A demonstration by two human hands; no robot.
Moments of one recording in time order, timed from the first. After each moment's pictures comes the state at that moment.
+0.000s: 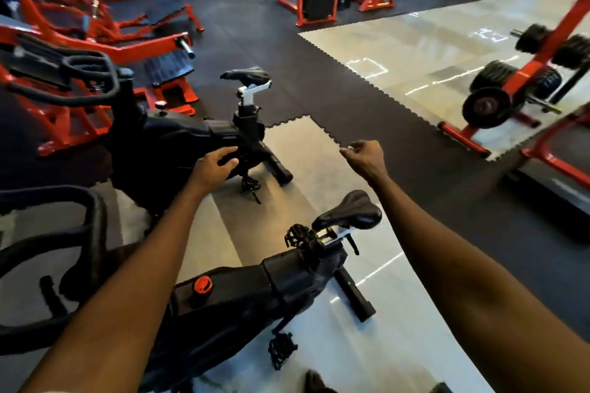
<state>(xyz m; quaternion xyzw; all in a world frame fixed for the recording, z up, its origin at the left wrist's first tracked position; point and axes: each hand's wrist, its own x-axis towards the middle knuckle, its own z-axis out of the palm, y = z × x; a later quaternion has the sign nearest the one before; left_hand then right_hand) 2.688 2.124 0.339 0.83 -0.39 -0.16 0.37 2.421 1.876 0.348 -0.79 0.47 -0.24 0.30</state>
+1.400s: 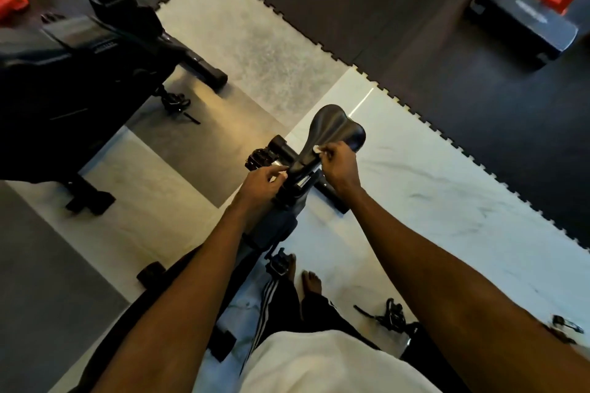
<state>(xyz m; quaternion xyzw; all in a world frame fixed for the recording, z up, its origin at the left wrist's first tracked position) 2.590 1.959 0.097 0.71 -0.49 -0.44 0.23 2.404 1.866 0.116 -0.68 0.63 -0.13 0.34</state>
